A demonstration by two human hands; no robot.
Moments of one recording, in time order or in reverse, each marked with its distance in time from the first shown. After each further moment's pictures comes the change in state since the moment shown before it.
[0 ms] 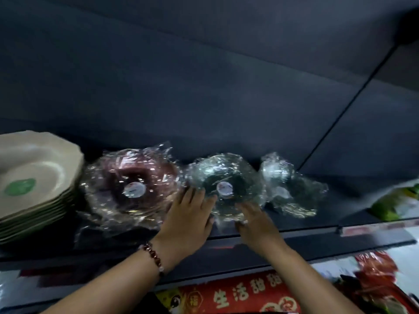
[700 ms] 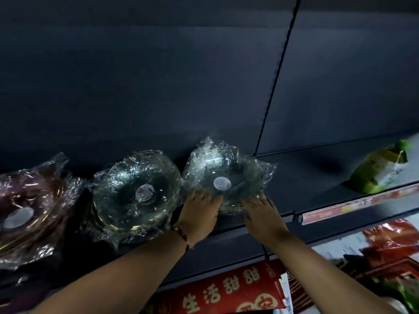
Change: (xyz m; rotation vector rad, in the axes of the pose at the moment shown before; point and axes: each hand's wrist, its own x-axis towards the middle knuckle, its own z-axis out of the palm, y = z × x) left_hand 0.205 0.223 0.178 0.176 -0.265 0.082; right_hand 0.053 0.323 -0.049 -0.101 0.061 -0.071
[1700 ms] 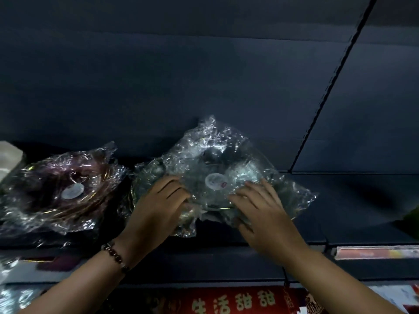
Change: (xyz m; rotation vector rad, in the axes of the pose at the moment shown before) left_hand -0.100 -0.072 -0.091 -0.110 0.509 -0.060; right_hand -0.004 -0.068 -0.067 0.038 0.386 -0.620
